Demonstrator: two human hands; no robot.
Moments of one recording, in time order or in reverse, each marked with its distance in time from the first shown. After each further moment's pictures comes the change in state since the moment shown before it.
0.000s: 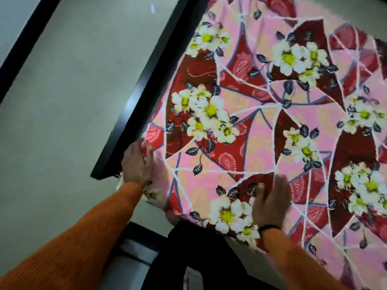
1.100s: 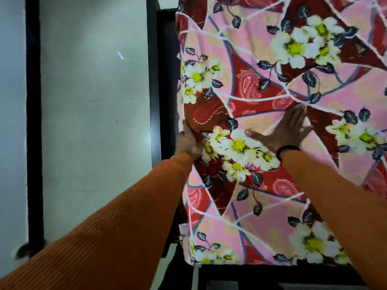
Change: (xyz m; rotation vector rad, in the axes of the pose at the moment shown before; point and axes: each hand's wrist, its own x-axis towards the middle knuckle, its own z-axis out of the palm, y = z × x) left_hand 0.247 0.155 0.031 0.297 -0.638 0.187; right_hand 0.222 -0.193 0.039 -0.011 -0.198 0.363
